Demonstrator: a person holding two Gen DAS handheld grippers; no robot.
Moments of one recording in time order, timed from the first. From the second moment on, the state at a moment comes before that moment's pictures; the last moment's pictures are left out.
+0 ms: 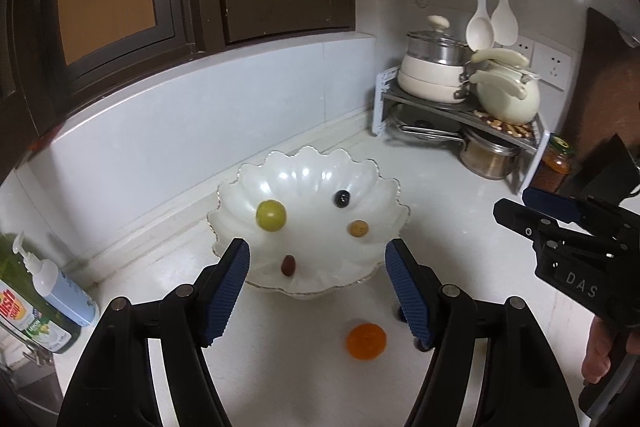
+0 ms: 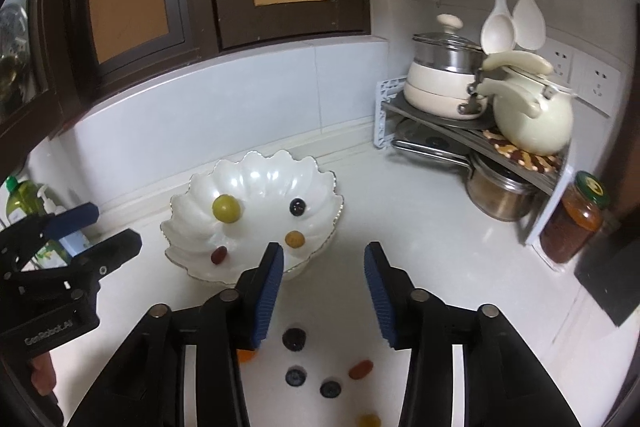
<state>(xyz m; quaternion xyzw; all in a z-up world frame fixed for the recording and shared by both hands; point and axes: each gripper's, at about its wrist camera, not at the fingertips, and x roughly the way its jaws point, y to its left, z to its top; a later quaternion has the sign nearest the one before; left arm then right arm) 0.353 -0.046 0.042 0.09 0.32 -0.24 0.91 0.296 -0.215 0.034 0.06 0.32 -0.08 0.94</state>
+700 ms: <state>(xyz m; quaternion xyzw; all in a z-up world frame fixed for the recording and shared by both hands) 0.301 -0.038 0.011 0.14 0.29 -0.25 0.91 0.238 -0.217 -0.003 0.08 0.33 -0.14 0.93</state>
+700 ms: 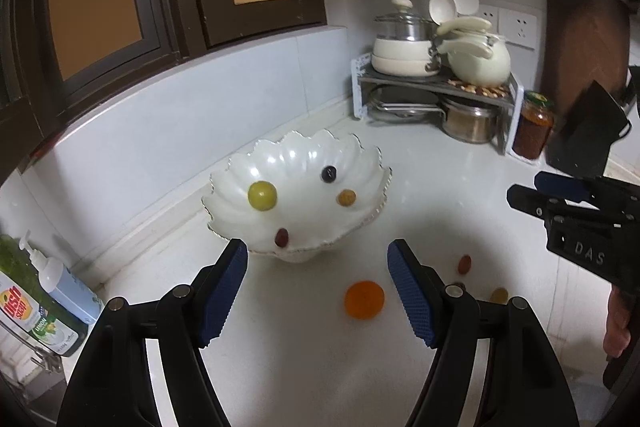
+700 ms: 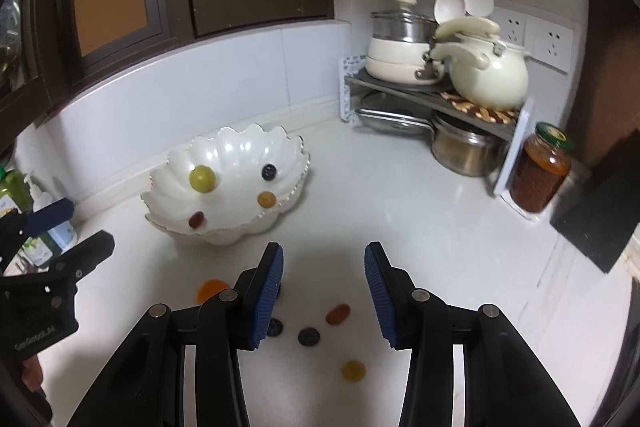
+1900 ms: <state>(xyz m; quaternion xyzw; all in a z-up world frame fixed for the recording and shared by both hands) 0.321 -0.058 -0.088 0.18 0.37 -0.31 0.86 0.213 -0.218 -0.108 0.13 0.40 -0.21 0.88</state>
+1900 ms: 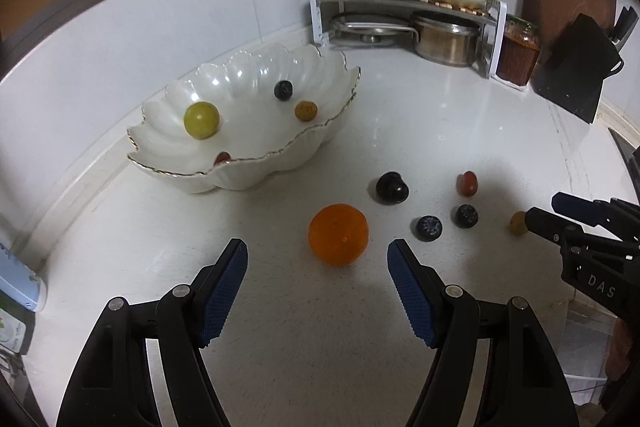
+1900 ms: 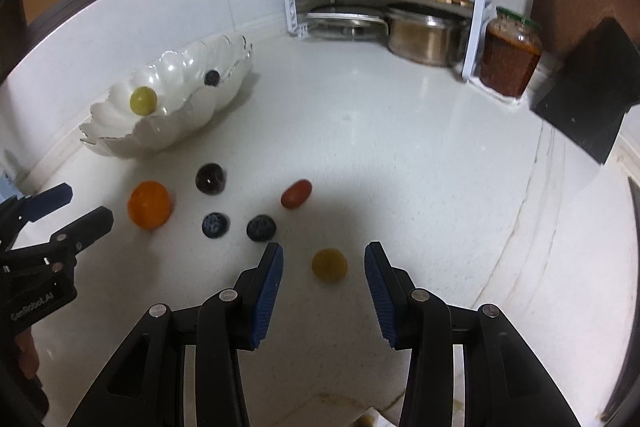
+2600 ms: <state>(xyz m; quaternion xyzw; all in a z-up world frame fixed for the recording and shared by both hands) 0.350 -0.084 -0.126 0.17 0.40 -0.32 0.84 0.219 -0.228 -0.135 0.14 0.42 -0.22 0.87</state>
